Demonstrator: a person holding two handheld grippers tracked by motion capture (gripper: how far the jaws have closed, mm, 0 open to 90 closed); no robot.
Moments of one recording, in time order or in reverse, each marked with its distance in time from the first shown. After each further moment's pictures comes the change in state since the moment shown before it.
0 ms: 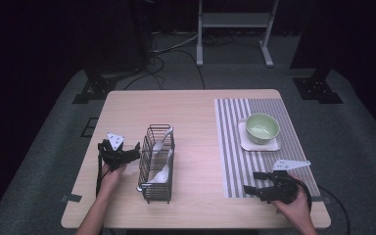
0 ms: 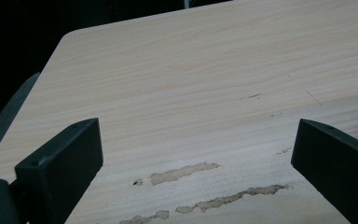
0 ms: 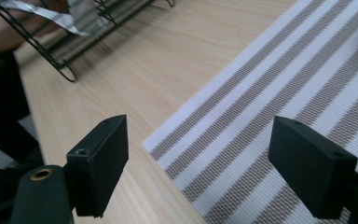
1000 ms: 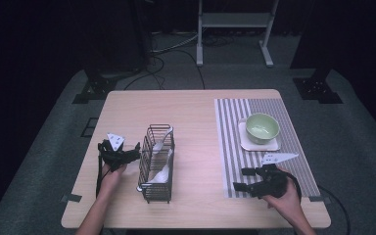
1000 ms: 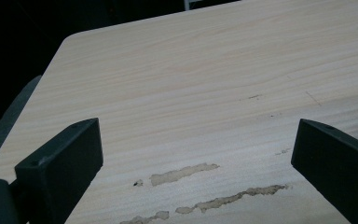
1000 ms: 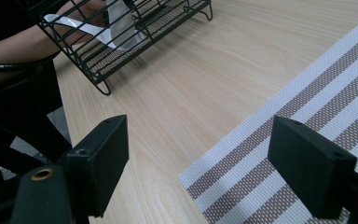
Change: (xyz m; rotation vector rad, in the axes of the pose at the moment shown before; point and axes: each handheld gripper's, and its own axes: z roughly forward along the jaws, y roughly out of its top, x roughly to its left) left arm -0.001 0.000 -0.001 -0.007 0.002 0.006; right arm 0.016 0.028 0.017 0.023 0.099 -0.038
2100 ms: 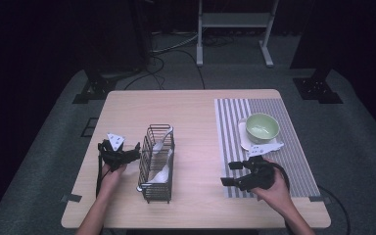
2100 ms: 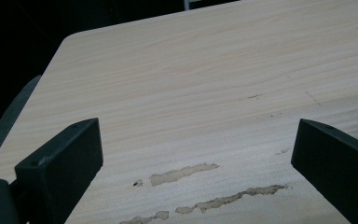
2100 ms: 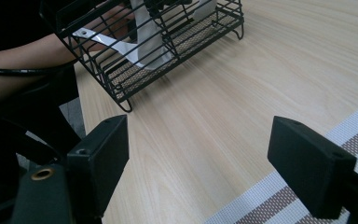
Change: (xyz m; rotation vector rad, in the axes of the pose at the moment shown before) left arm 0.000 0.000 0.000 0.000 -0.001 0.002; right arm 0.016 0.037 0.021 0.035 0.066 -0.056
